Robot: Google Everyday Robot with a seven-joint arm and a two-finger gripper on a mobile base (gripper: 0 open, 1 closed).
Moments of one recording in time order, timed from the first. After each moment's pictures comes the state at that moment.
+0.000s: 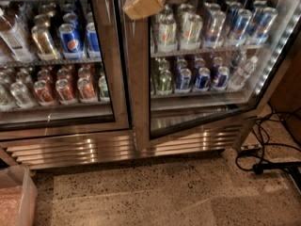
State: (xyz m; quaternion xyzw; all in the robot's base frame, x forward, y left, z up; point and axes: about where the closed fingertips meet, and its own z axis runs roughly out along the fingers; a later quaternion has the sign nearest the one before) arm 0.597 0.036 1.055 -0.64 0.59 0.22 0.44
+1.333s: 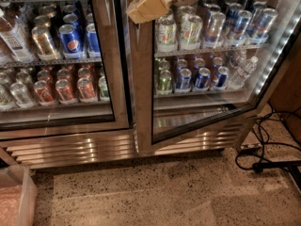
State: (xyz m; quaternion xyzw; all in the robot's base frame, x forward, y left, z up) arm 0.571 0.025 1.058 -0.62 0.62 0.22 0.42
